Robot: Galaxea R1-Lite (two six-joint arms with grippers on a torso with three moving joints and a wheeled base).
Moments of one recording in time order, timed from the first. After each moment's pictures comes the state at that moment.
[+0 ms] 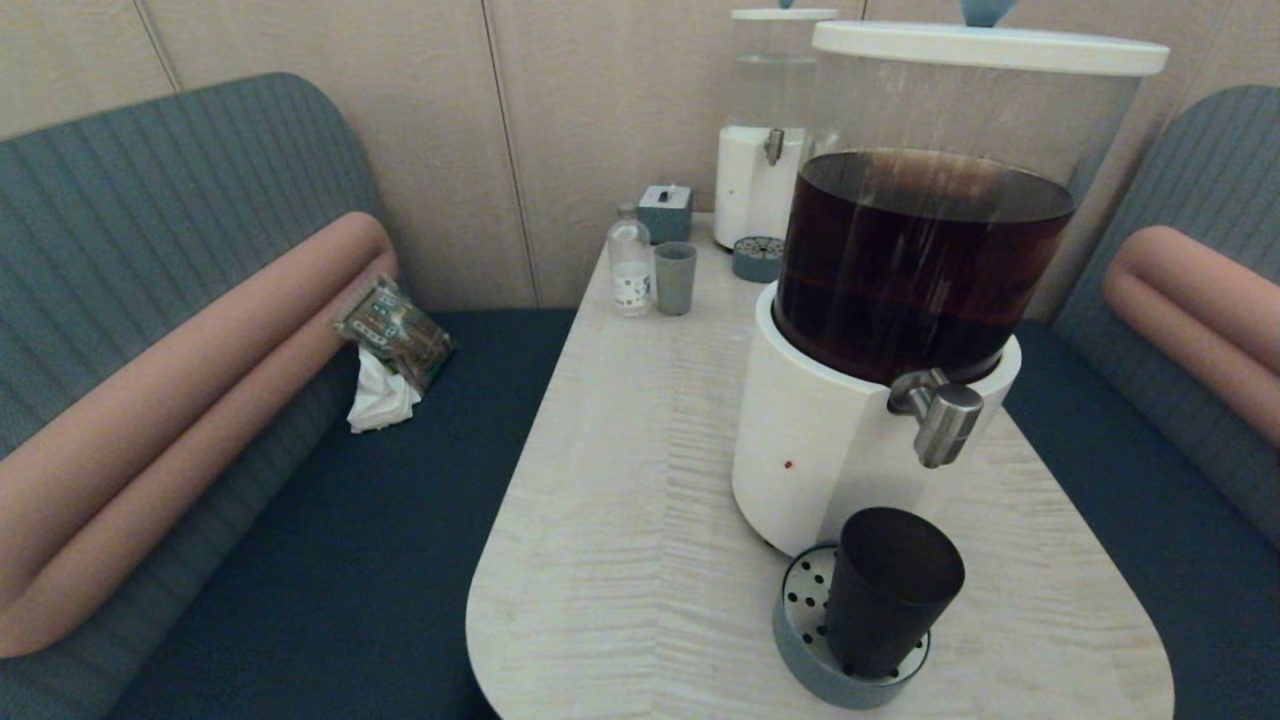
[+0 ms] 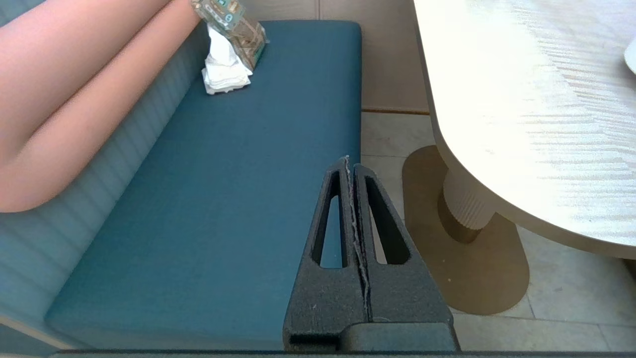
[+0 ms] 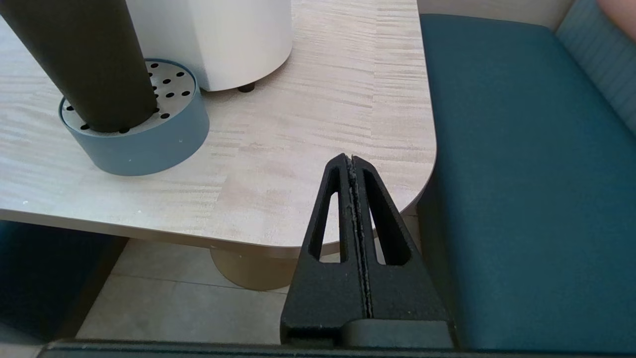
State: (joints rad) left arm 0.00 0.00 0.00 0.00 0.02 -0.02; right arm 0.00 0.00 -0.01 0.04 0.02 0.02
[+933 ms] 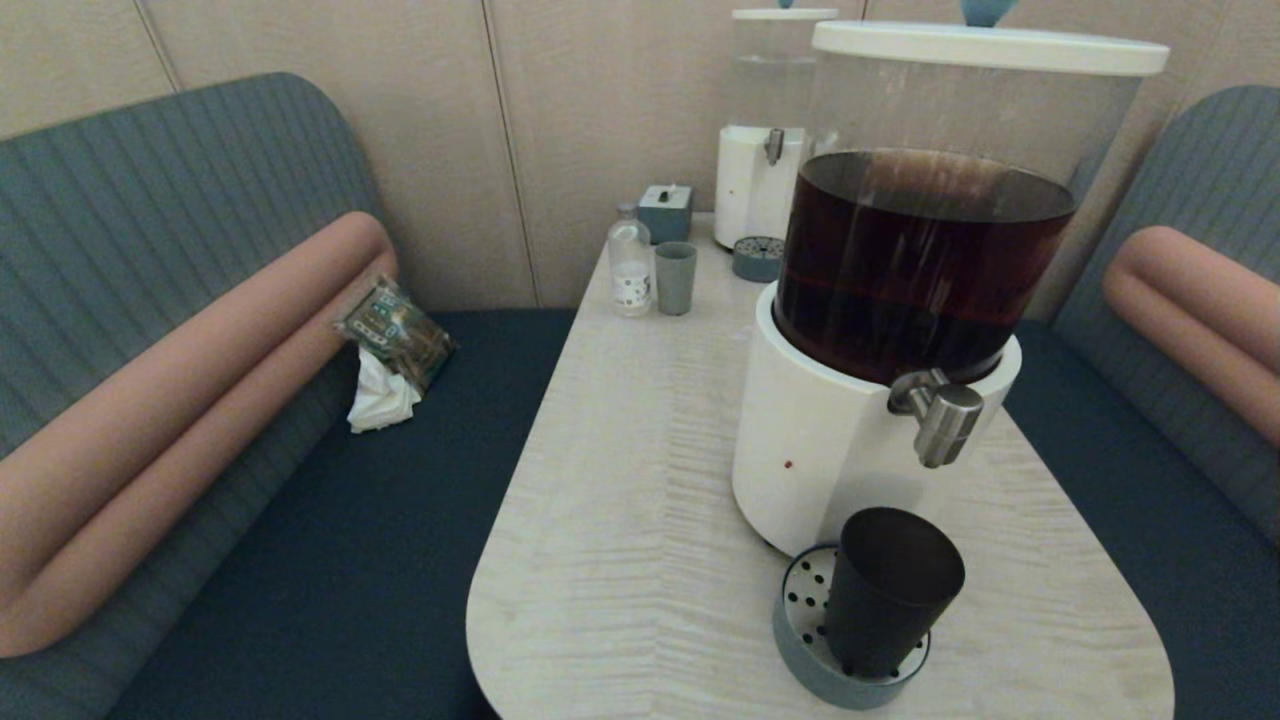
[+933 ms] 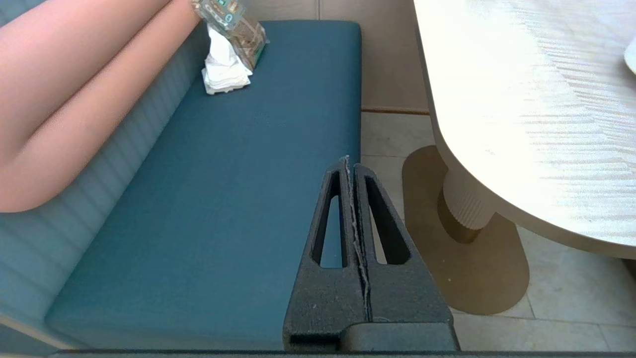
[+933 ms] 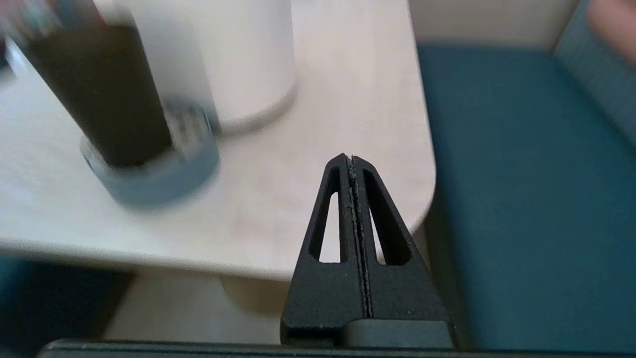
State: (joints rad) left arm 0.00 0.00 0.00 0.00 0.02 -0.02; right arm 0.00 0.00 -0.05 0.00 0.01 0.06
